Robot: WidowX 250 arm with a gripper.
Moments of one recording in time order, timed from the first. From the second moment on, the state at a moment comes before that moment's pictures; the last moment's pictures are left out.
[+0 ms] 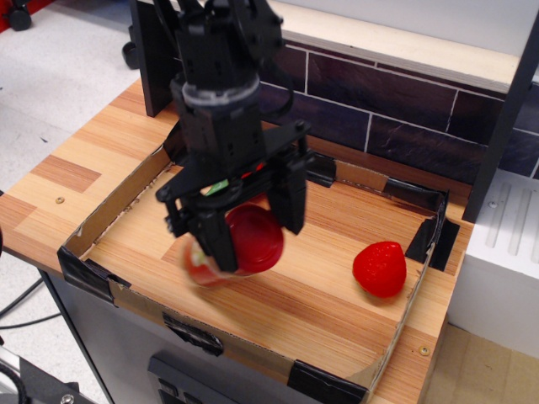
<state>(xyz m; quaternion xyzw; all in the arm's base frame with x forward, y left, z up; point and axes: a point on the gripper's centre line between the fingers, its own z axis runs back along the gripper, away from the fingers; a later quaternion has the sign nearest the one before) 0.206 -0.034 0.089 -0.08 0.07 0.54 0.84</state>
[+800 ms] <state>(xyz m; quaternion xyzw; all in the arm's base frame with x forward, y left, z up) 0.226 -0.014 0.090 -0.15 0.09 0.54 0.82</state>
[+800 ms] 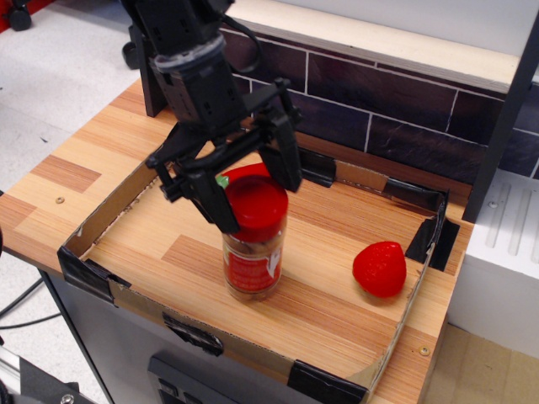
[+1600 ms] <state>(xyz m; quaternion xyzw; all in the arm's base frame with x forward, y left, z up) 0.232 -0.001 0.126 -0.01 -0.01 0.56 0.83</state>
